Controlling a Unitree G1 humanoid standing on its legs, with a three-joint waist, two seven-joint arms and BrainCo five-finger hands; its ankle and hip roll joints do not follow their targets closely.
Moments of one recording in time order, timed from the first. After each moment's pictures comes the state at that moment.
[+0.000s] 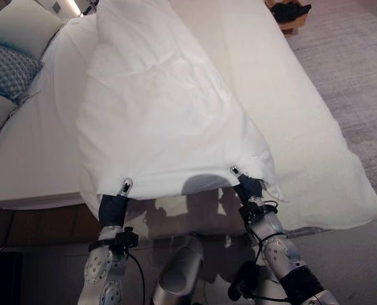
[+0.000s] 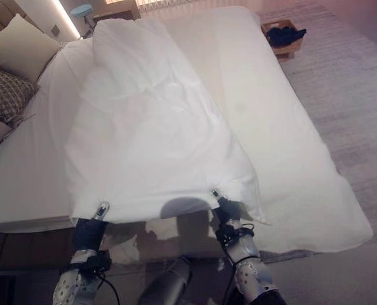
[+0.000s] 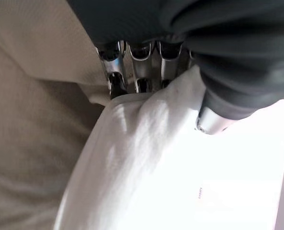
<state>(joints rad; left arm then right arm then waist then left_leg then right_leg) 0.23 0.12 0.01 -0.18 -0.46 -0.20 0.03 -0.09 -0.18 0.24 0.14 0.83 -0.17 0.01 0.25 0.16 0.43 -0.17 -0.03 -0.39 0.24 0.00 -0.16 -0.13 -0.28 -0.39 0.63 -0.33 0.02</state>
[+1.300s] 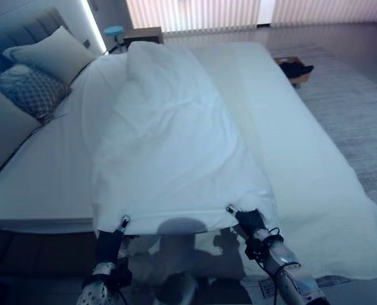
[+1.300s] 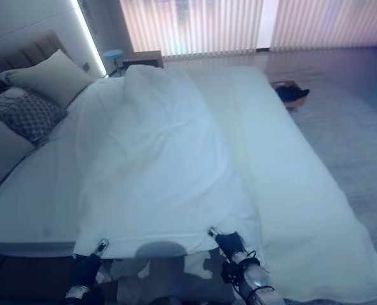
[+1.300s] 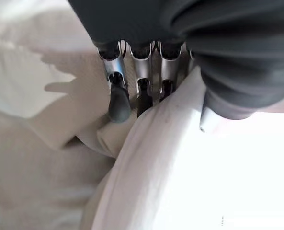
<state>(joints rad) 0.42 0.14 0.09 -0.10 -0.37 -0.15 -0.03 0.02 -0.25 0.30 0.15 0.50 -0.04 0.09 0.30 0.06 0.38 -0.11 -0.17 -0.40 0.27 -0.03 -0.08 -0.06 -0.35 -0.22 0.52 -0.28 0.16</state>
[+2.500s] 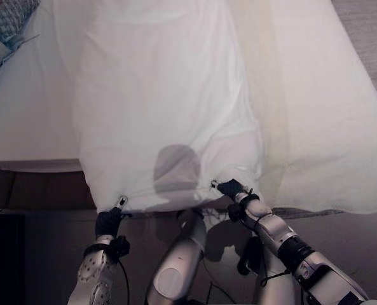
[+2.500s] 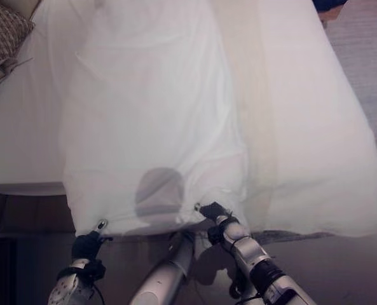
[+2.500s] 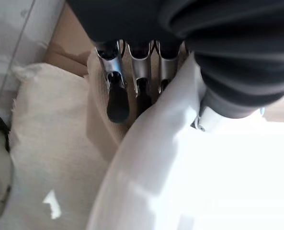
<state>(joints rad) 0.23 0.26 0.03 0.06 -0.49 -0.10 0.10 -0.38 -0.29 0.50 0.45 0.42 -0.01 0.01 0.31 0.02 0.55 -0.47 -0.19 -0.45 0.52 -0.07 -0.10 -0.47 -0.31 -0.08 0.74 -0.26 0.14</state>
